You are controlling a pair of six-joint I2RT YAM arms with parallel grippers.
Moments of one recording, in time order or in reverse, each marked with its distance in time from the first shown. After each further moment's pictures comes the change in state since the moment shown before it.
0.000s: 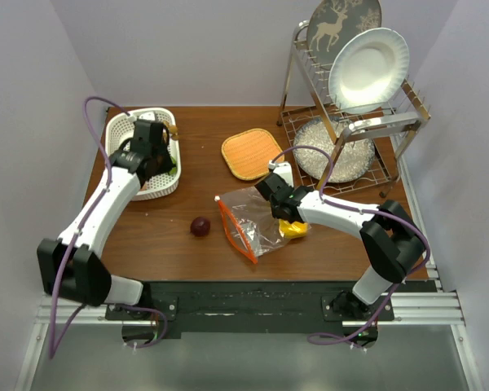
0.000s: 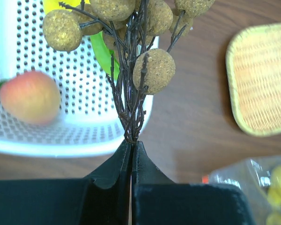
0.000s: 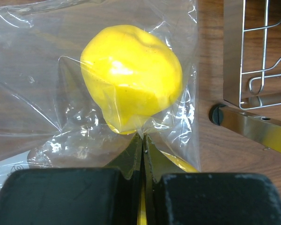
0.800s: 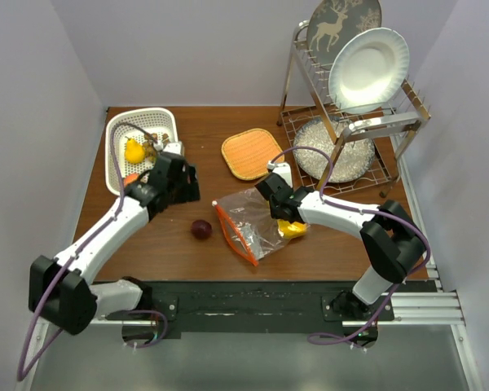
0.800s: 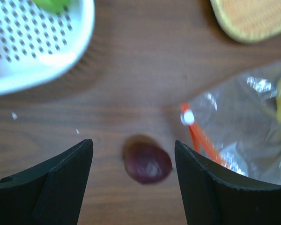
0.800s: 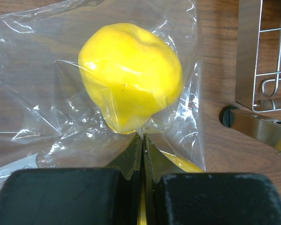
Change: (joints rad) left arm -0.186 -0.153 -0.270 0.085 0.006 0.021; right arm 0.000 -0.003 -0.010 0.029 -0.041 -0.004
